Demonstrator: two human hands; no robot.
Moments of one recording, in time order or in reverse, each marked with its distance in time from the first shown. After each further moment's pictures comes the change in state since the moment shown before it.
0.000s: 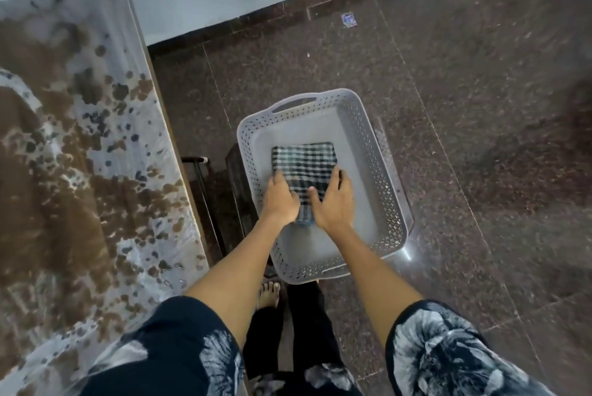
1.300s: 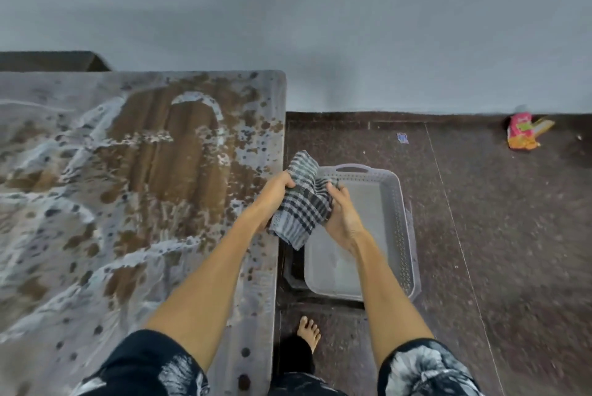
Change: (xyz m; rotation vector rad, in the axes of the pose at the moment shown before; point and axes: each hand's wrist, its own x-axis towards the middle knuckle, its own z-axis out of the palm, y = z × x) left_hand -0.186 0.002 -0.154 -0.942 0.106 0.067; right_hand -0.099 -0.109 -0.094 1.246 -0.687 -0.093
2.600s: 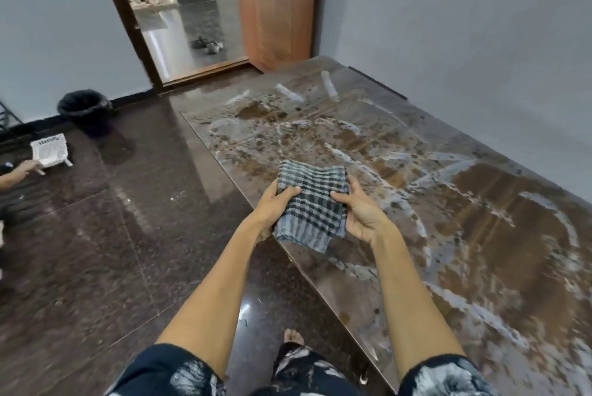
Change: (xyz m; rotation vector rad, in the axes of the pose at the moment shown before) left_hand -0.291 -0.217 -0.508 -0.583 0.712 0.243; right_hand -0.076 0.310 0.512 -0.532 -0.693 0.380
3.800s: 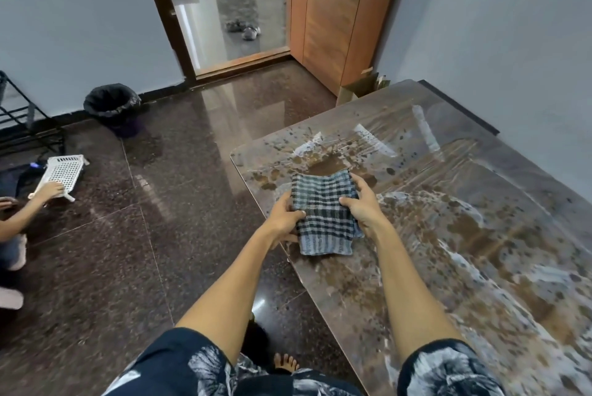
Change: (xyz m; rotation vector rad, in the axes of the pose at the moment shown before) left_hand 0.244 0.096 -0.236 0.086 0.128 -0.148; right_hand 0.359 -0.030 0.188 -0.703 0.216 -0.035
